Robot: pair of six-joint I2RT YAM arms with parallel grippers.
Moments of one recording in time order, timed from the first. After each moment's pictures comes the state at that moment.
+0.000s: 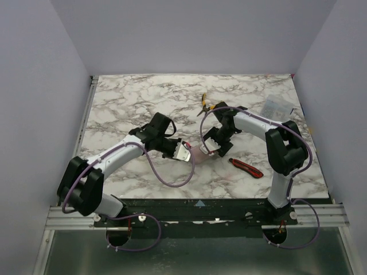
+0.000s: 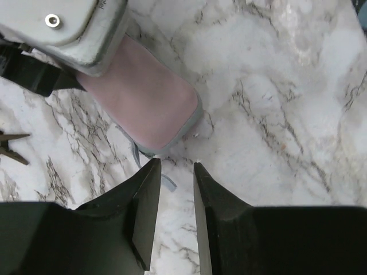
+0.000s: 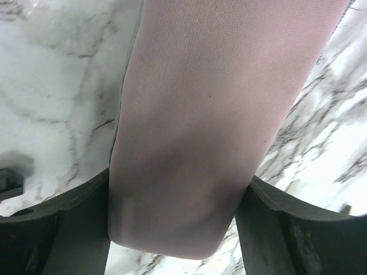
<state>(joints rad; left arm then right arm) -0.57 1.50 1.01 -0.60 0.74 1.35 0.49 1.92 1.31 -0.87 -0.40 -1.95</state>
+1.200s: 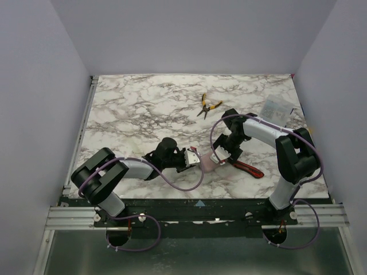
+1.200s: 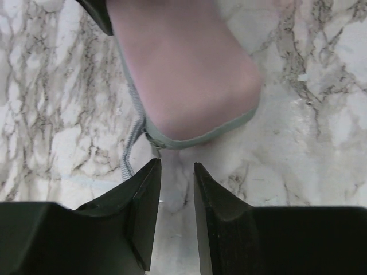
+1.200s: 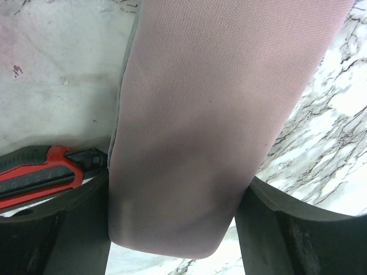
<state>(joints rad) -0.77 1.57 0.49 0.55 0.50 0.49 0.43 1.77 1.12 -0.90 -0.37 -2.08</state>
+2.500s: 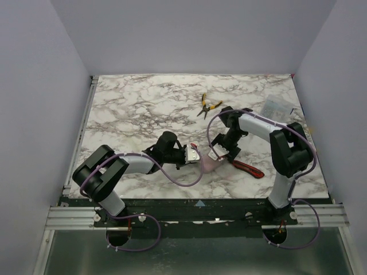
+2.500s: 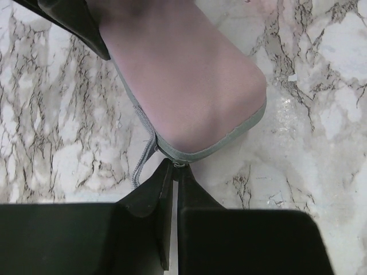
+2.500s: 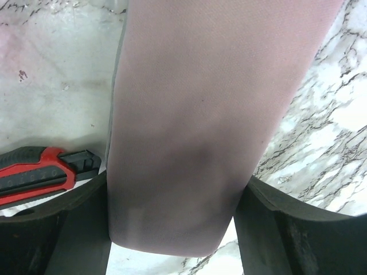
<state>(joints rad) -0.71 1.61 0.60 0.42 0.66 0.58 0.43 1.85 1.22 -0.99 -0.39 -2.09</state>
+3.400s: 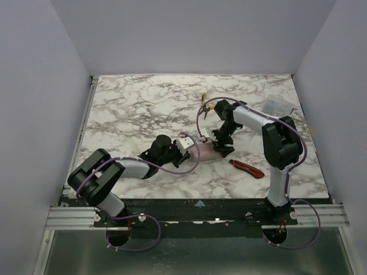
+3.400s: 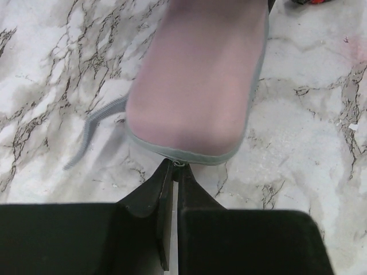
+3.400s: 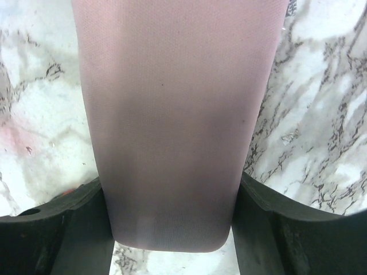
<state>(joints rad) -0.70 1.54 0.49 0.58 0.36 0.17 0.43 2.00 1.42 -1.05 -0.43 -1.48</state>
